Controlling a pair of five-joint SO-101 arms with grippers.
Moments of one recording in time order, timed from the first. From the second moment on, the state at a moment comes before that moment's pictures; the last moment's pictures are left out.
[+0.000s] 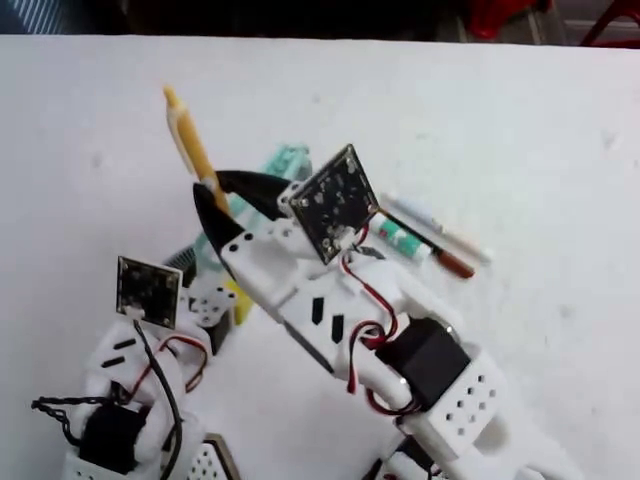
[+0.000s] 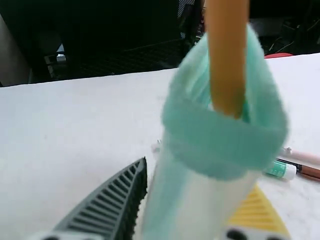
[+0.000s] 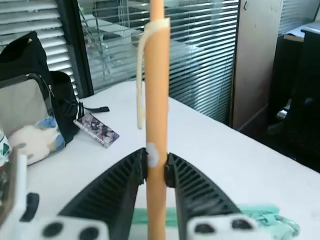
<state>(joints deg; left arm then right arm) 11.5 -104.6 77.8 54.5 4.5 -47.8 -49.1 26.1 40.4 0.7</state>
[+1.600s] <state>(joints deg) 11.4 -104.6 77.8 54.5 4.5 2.5 19.0 -25.3 86.9 35.4</state>
